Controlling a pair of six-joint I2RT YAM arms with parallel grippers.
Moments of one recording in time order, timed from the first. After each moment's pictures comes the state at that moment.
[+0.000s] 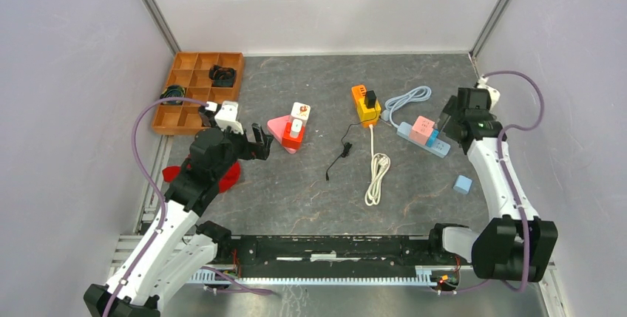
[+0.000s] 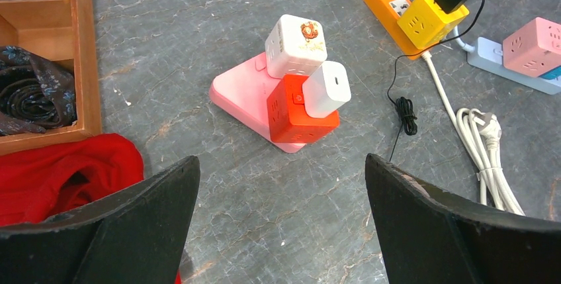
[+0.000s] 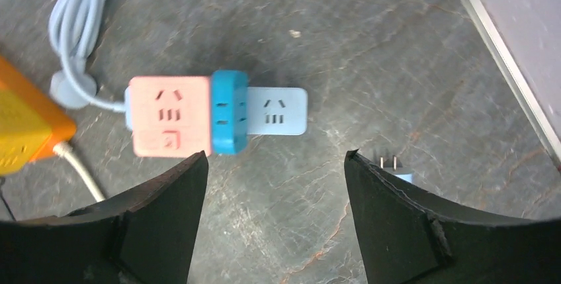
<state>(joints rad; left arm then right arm) -0.41 0.69 0.68 -0.29 -0.05 -0.20 -0.04 1.20 0.98 -0.62 0.30 0.39</state>
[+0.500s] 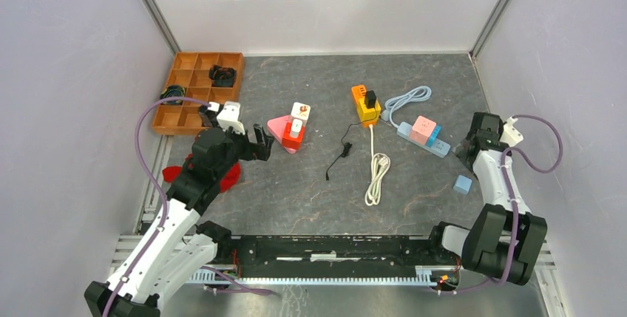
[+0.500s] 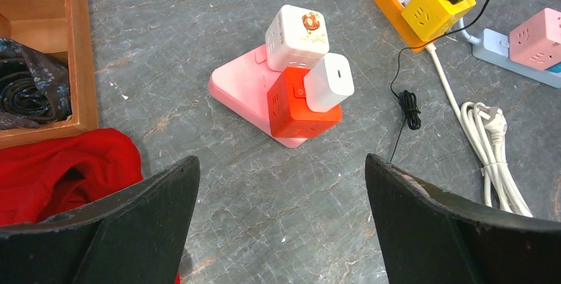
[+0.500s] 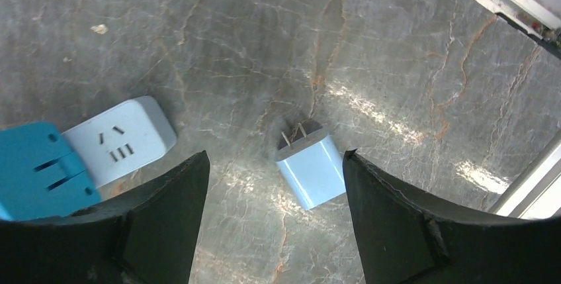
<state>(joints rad) -0.41 0.70 0.67 -0.29 -0.05 -0.20 -0.29 1.19 0.75 -0.61 0.40 0.62</state>
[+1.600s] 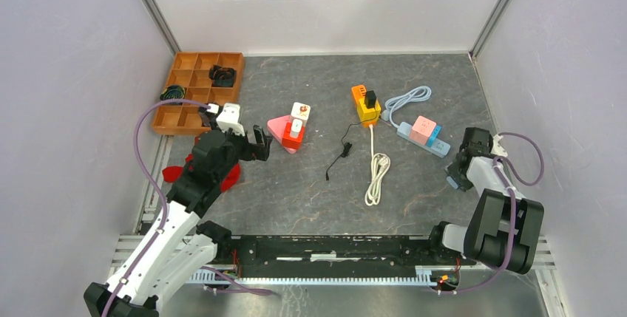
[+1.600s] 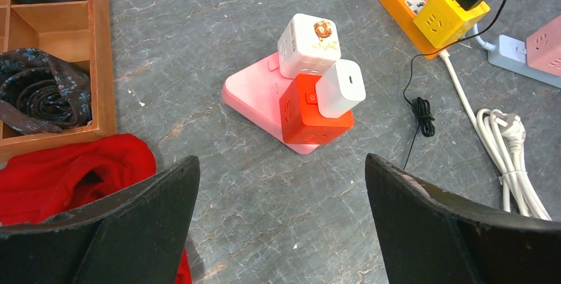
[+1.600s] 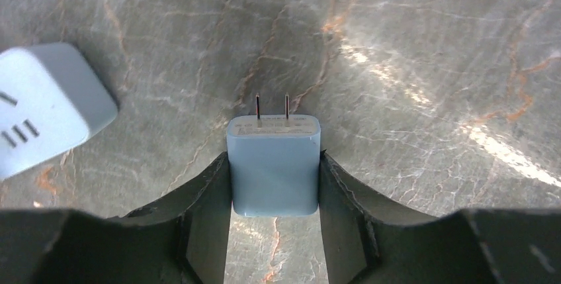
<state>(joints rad) -0.42 0.68 0.65 -0.26 -0.10 -0.17 -0.31 1.26 0.57 -0.48 0.30 0.66</state>
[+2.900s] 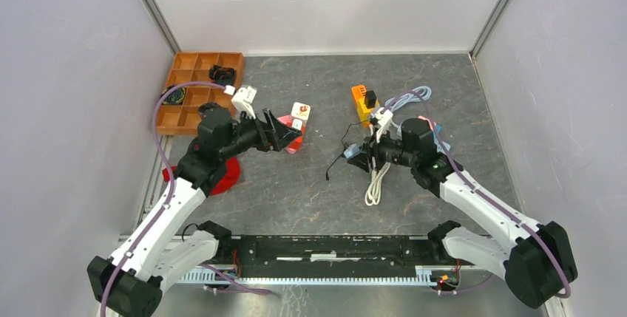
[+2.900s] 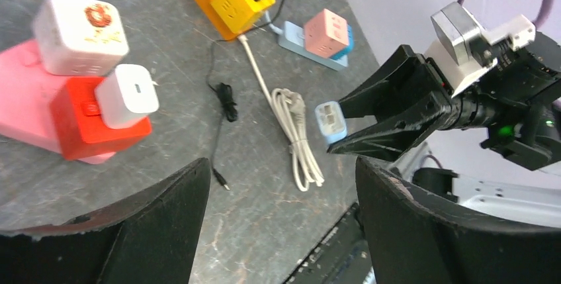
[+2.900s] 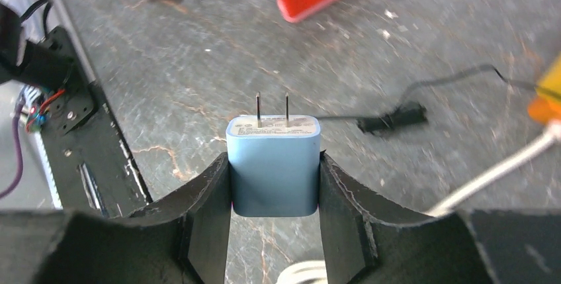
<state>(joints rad) -0.42 0.86 0.80 -0.20 0.37 -0.55 0.48 1.03 0.60 -0.04 -0.52 0.11</state>
